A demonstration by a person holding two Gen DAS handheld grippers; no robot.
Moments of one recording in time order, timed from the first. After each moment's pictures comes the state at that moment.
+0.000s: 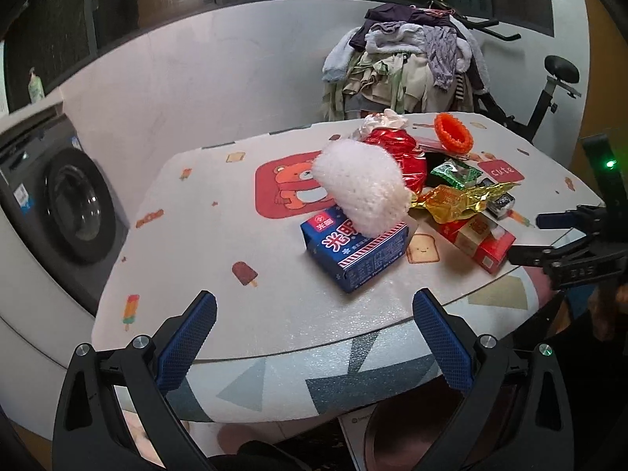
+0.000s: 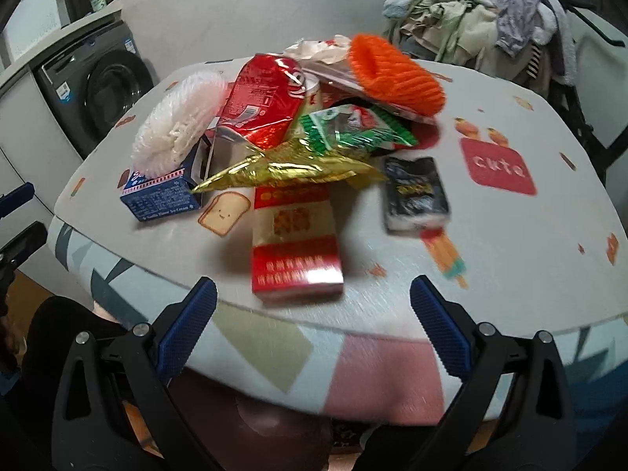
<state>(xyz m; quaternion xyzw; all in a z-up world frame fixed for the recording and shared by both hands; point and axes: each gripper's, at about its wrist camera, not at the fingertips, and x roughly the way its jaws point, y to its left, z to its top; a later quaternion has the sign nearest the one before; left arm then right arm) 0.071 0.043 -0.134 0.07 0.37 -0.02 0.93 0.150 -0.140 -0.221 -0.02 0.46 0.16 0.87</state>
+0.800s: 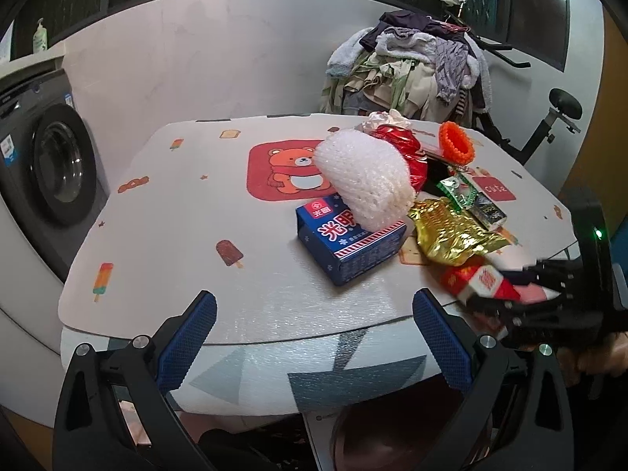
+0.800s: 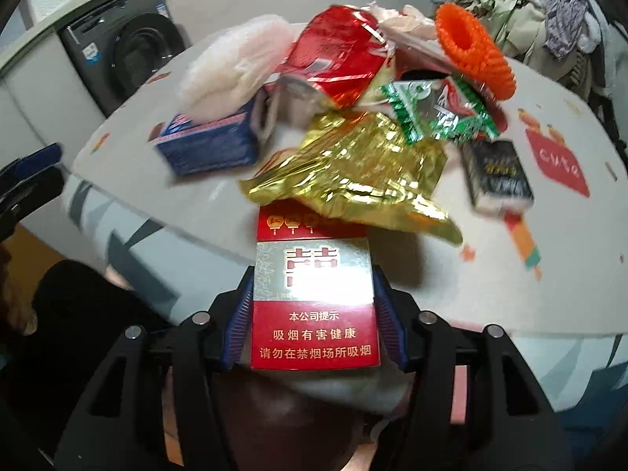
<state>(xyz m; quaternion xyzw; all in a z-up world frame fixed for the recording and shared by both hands) 0.073 0.057 -0.144 0.00 0.38 -0.04 0.93 0.138 -0.099 -0.243 -0.04 0.49 0.23 0.84</state>
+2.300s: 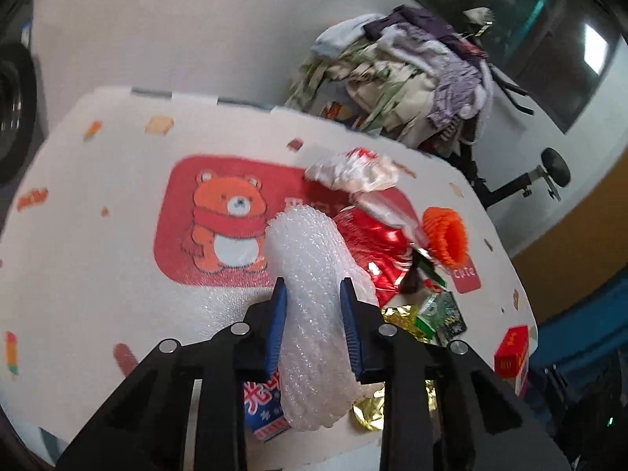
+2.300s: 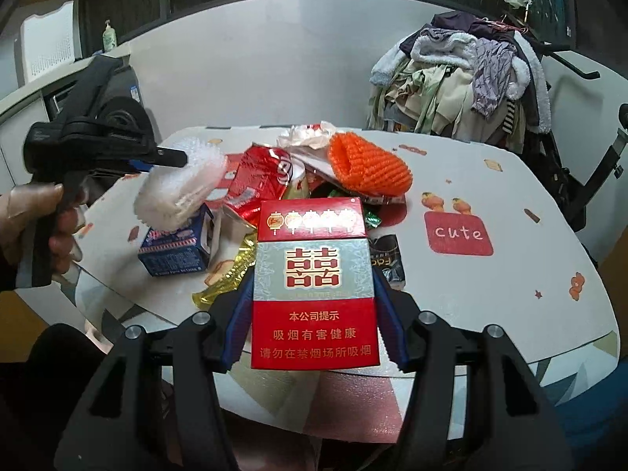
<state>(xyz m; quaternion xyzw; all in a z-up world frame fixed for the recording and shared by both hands) 0.239 0.055 -0.118 -0.14 0.44 -0.11 0.88 0.122 -0.163 -0.172 -0.01 0.34 0.15 0.93</state>
